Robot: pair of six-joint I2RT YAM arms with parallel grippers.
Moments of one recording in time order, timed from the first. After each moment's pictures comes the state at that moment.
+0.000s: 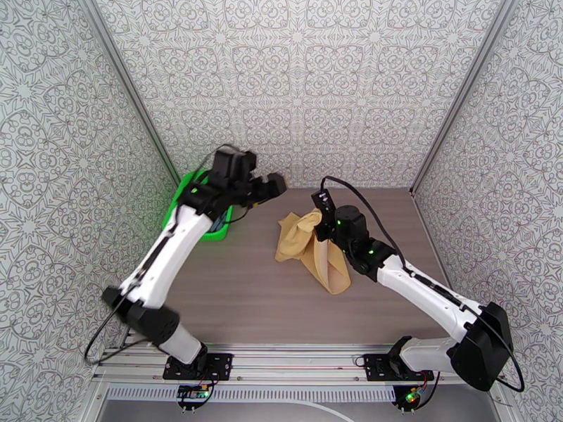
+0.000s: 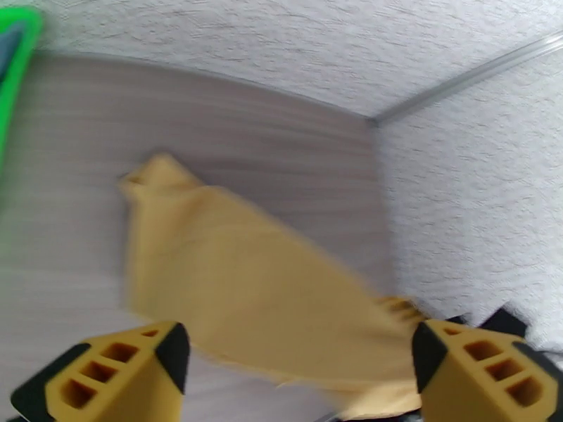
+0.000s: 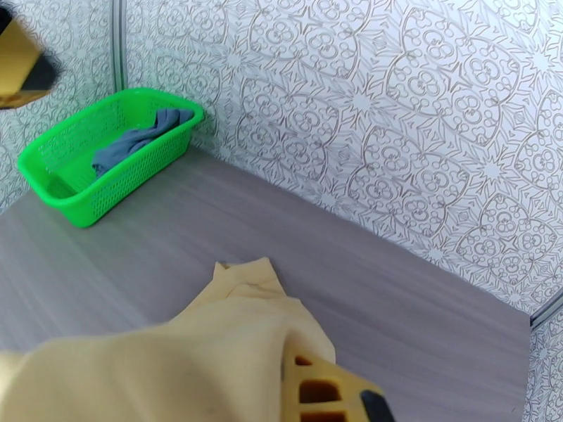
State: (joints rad) left arm -0.43 1.49 1.72 -0.86 0.19 -0.64; right arm 0.65 1.33 1.11 -0.10 0.20 -0.07
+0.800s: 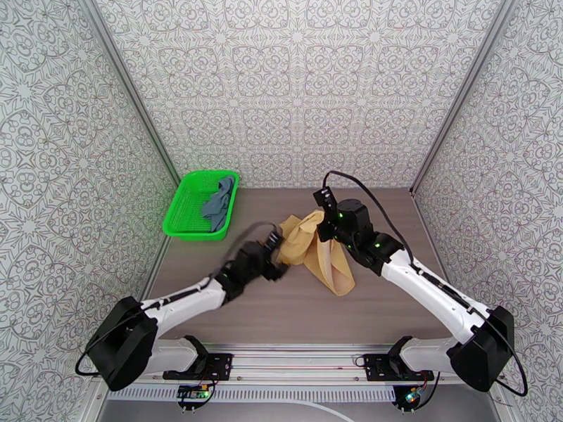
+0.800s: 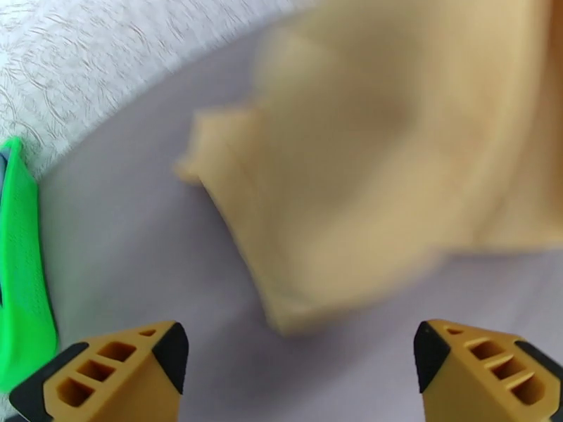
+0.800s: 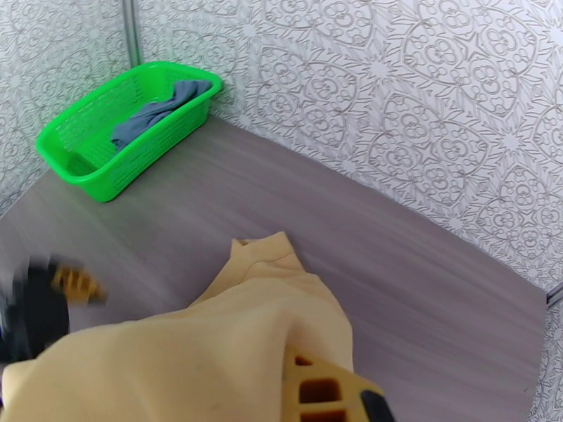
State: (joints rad) left arm -0.54 1.35 0.64 0.25 0.10 0.12; right arm 0.63 1.32 1.20 -0.31 0.10 -0.02
